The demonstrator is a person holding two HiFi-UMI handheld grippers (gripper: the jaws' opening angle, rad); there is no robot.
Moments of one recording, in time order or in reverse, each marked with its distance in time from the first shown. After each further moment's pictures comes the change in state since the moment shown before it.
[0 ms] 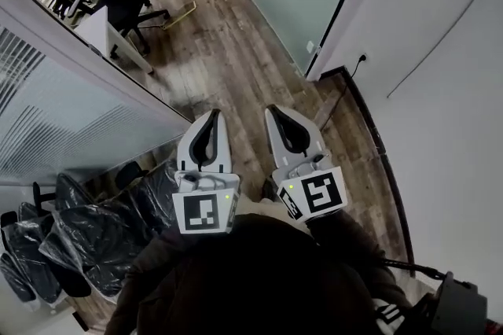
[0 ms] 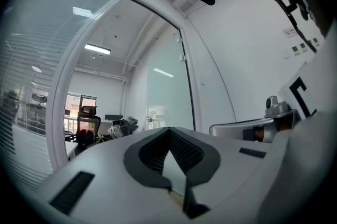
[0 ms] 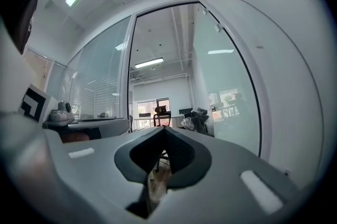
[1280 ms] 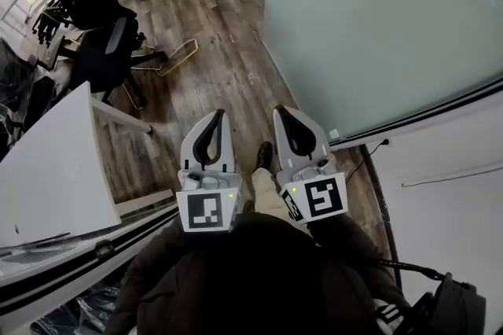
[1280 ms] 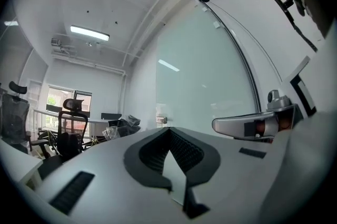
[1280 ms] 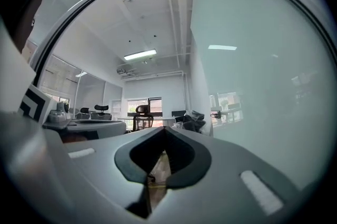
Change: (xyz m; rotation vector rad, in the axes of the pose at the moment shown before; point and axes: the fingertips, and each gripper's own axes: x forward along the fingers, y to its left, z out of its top) left arm 0.498 0.252 -0.063 0.011 0.054 -0.039; right arm 0.511 -0.229 0.002 -0.051 0.001 -0.048
